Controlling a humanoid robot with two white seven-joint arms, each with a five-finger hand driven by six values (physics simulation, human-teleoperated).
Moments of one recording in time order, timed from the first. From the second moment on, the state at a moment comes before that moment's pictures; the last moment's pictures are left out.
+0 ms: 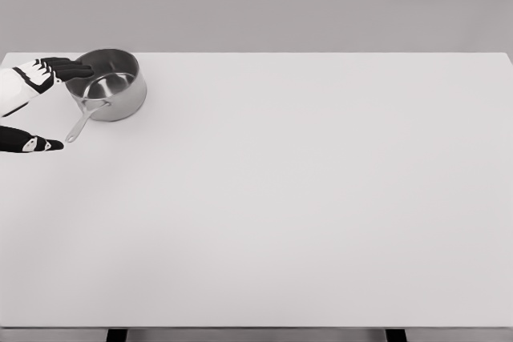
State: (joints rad) left arm -0.09 0.94 0.01 -1.68 -0.02 -0.61 -0.43; right arm 0.00 0.00 -0.12 0.07 -0.01 -0.26 0.08
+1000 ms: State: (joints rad) left arm -0.46 0.57 -0.21 -1.47 -0.68 -0.61 -0.21; right arm 0.00 0.00 -0.13 0.07 -0.01 -0.27 0.08
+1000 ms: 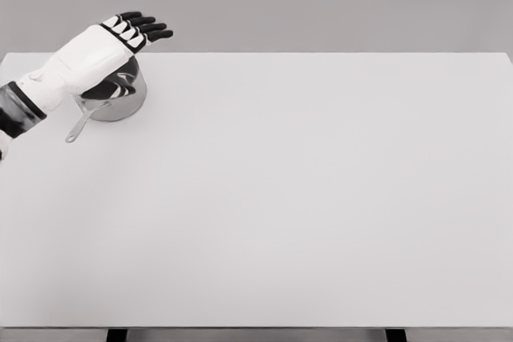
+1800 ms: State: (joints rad) left arm -0.43 0.44 -0.21 -1.28 -0.83 -0.61 -0.21; right arm 0.00 0.00 -0.13 0.07 -0.01 -0.27 0.08
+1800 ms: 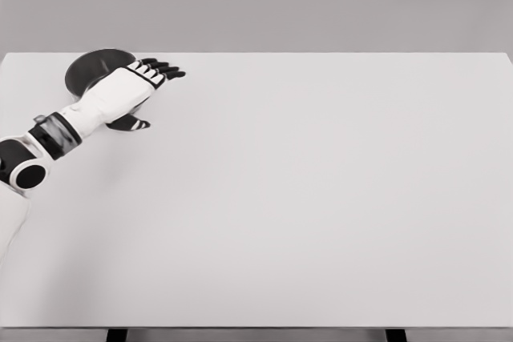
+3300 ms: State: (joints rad) left arm -0.39 0.64 -0.04 -1.15 -0.83 -0.61 -0.20; right arm 0.00 0.00 -0.13 0.07 -0.01 -0.27 0.08
